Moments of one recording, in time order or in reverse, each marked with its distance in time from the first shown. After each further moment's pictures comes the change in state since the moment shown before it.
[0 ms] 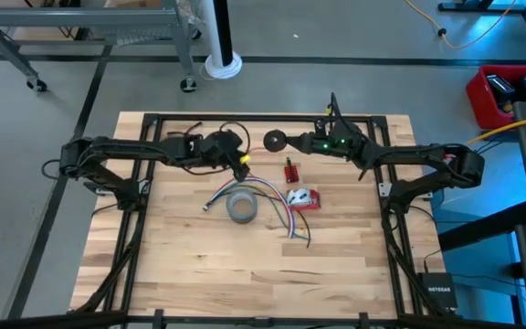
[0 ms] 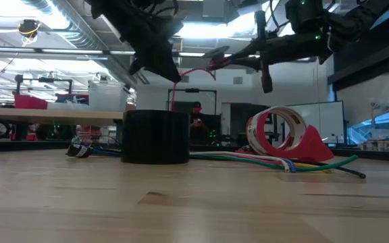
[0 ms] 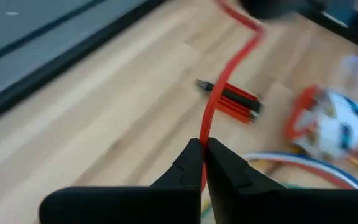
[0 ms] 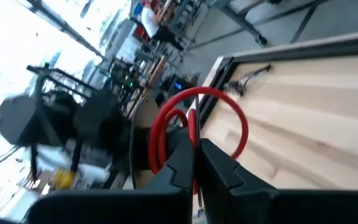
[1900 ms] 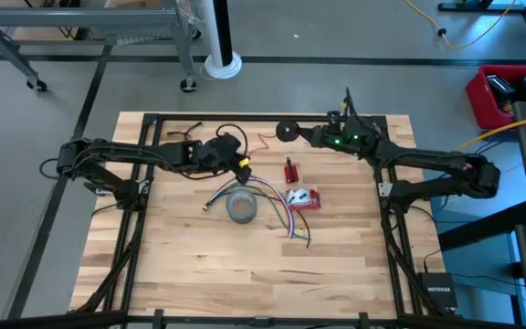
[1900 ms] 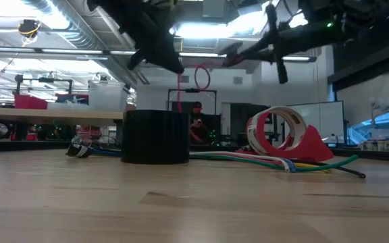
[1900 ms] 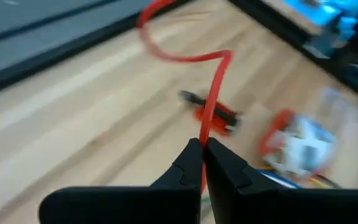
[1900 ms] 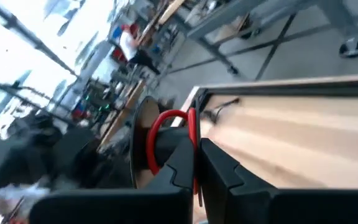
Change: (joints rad) left arm -0.070 -0.018 0.000 0.023 -0.078 -0.146; right arm -0.033 -0.194 0.000 -0.217 0.109 -0.077
